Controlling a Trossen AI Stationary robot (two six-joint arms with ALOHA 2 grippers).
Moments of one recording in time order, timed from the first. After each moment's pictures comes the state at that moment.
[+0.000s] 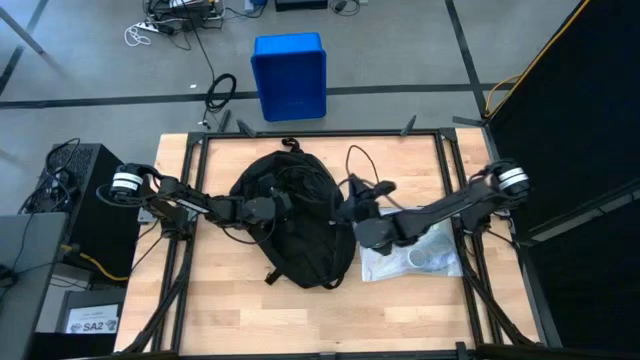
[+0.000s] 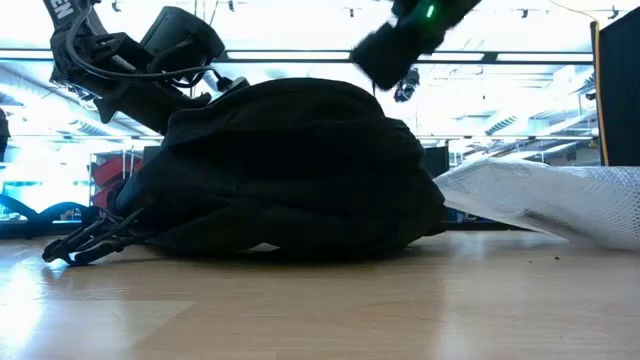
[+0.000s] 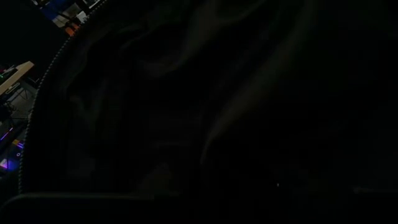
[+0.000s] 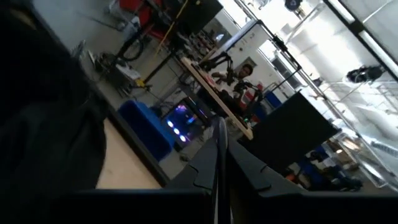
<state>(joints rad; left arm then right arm) -0.02 1.53 0.49 0.57 -0.62 0.15 0.29 1.70 1.03 0.33 1.54 -0.44</state>
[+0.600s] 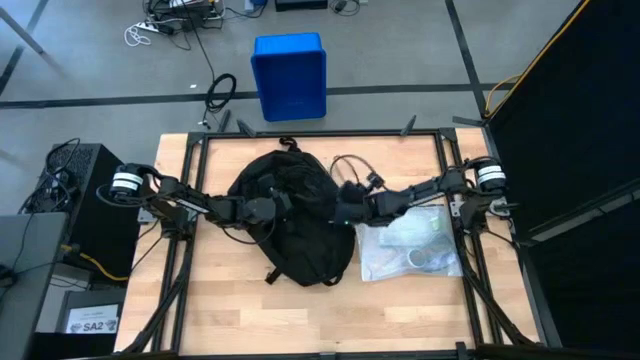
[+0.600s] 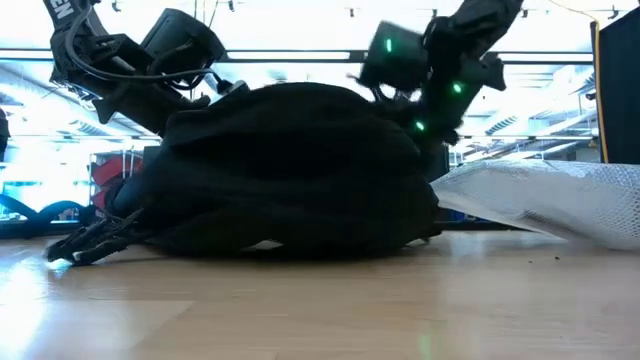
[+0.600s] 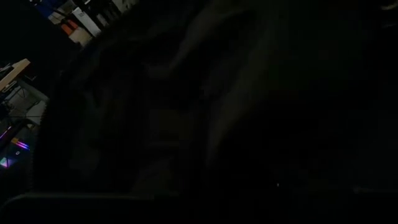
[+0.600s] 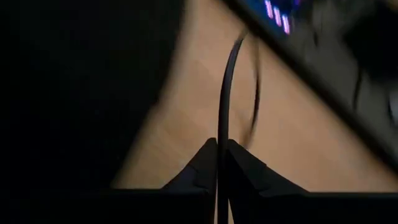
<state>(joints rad) -0.02 1.53 0.49 0.54 -0.61 0.15 0.02 1.81 1.03 -0.44 0.87 0.61</state>
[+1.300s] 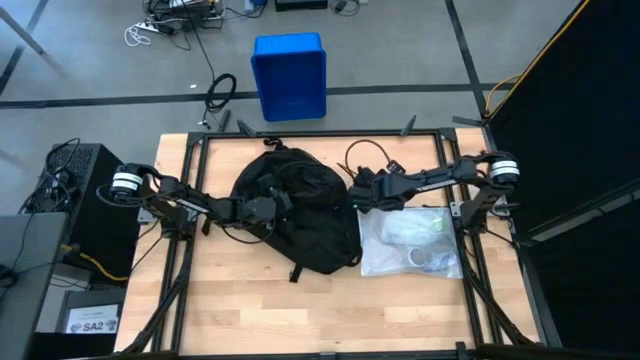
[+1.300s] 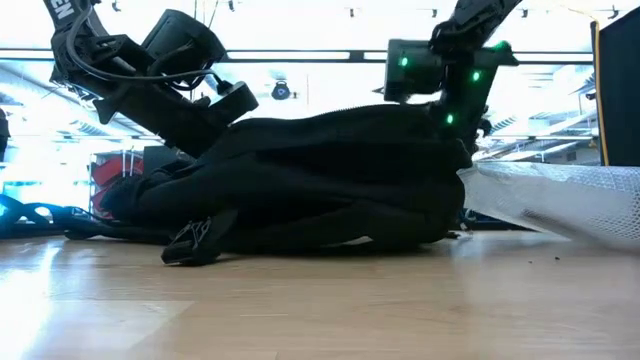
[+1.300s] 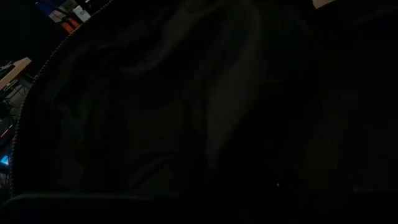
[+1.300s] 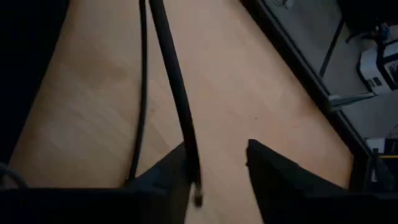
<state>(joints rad) -0.02 1.53 0.49 0.54 -0.61 0.15 -0.07 1.67 1.03 -0.77 0.78 0.61</state>
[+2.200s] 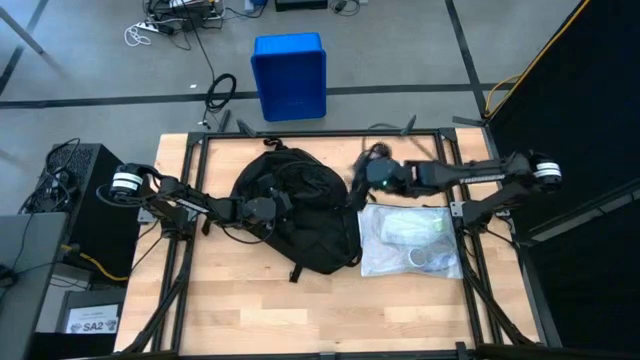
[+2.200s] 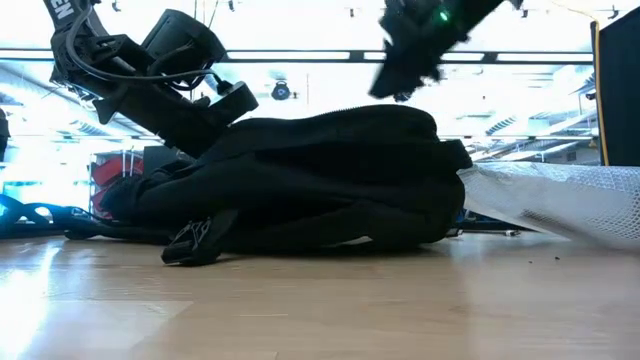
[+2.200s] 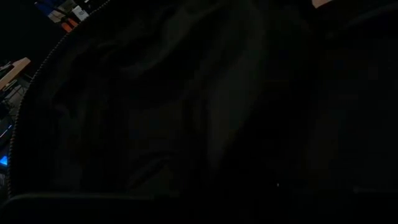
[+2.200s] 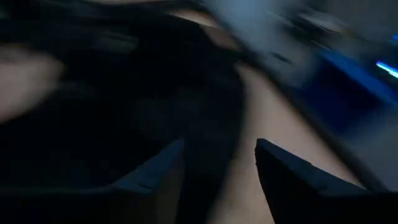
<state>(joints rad) -0.02 1.53 0.49 0.53 -0.61 0.15 -0.02 1.39 1.03 -0.21 0.37 0.12</state>
